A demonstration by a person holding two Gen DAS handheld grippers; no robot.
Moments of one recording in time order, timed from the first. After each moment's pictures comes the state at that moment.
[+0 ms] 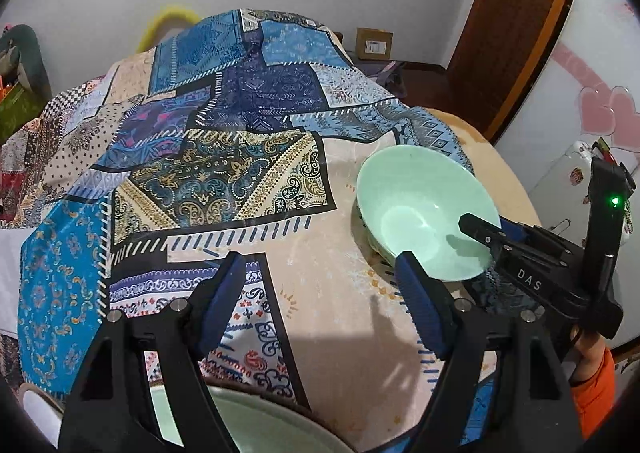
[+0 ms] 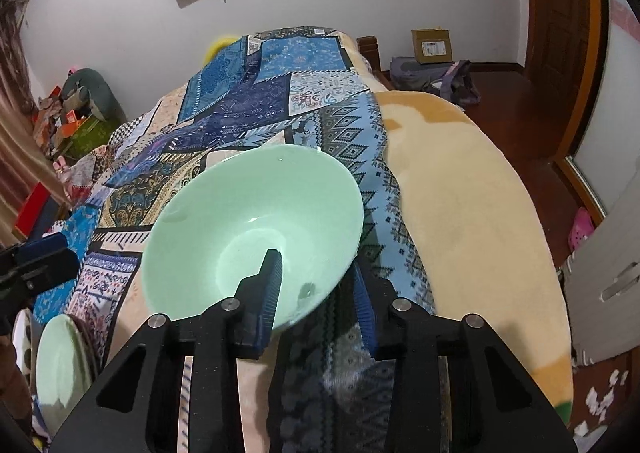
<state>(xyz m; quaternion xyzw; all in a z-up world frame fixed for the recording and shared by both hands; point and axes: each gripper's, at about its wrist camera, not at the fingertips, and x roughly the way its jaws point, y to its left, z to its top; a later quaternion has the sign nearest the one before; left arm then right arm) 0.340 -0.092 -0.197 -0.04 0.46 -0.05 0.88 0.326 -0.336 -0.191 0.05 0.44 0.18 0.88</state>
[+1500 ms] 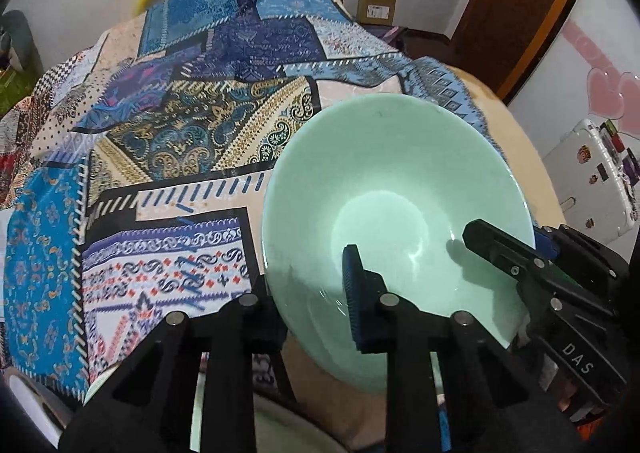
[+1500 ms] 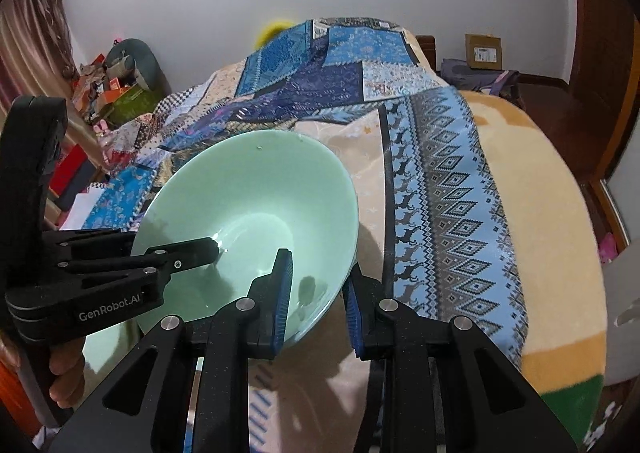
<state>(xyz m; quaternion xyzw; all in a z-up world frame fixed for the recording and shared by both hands) 0.339 -0.102 -0.226 -0.04 0.51 -0.05 0.85 0.291 -0.293 -0.172 0.03 0.44 0.26 0.86</state>
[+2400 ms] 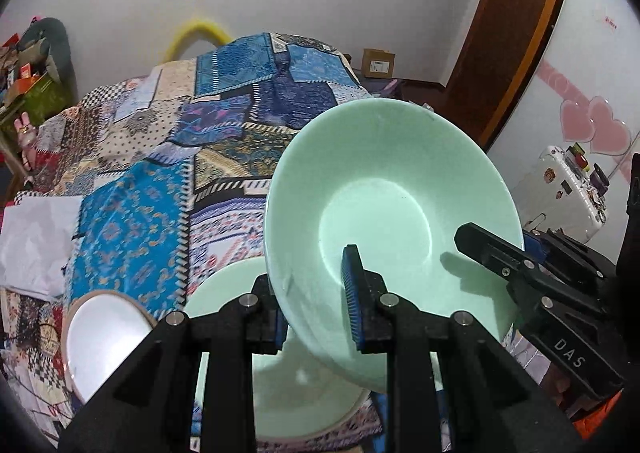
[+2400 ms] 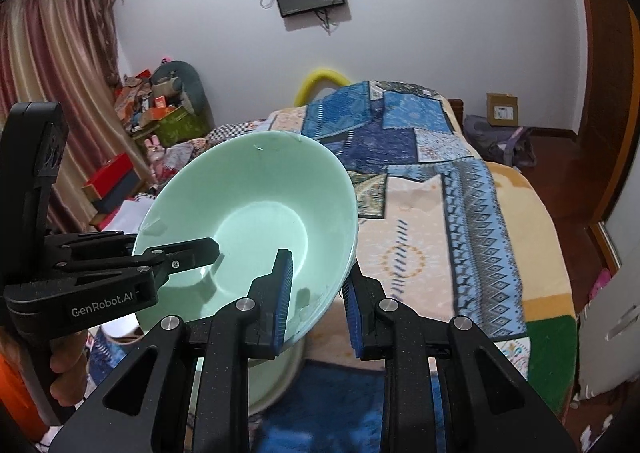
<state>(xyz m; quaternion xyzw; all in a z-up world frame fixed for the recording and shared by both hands) 0.192 -0.048 -0.114 -0.06 0.43 -0.04 0.90 0.188 -0.248 -0.091 0.01 0.36 0.30 0.89</state>
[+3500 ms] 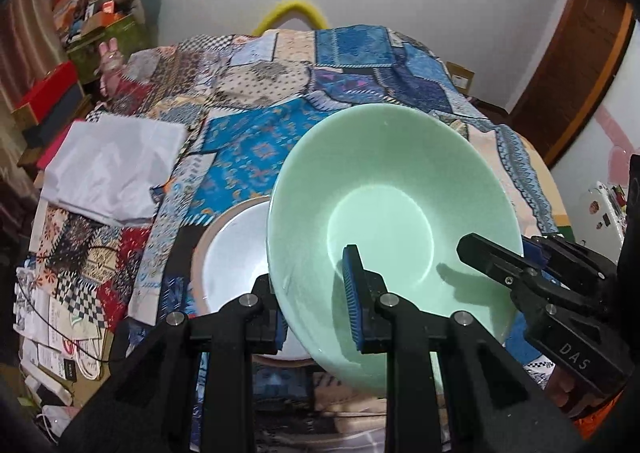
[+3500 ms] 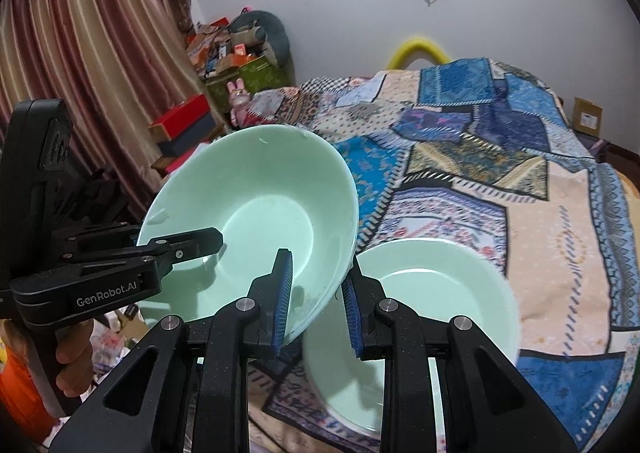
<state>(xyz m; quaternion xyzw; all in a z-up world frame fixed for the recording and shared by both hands) 0.087 0.118 -0.148 -0.12 0.44 0.08 0.88 0.128 -0.095 -0.122 -0.03 0.39 0.41 0.82</state>
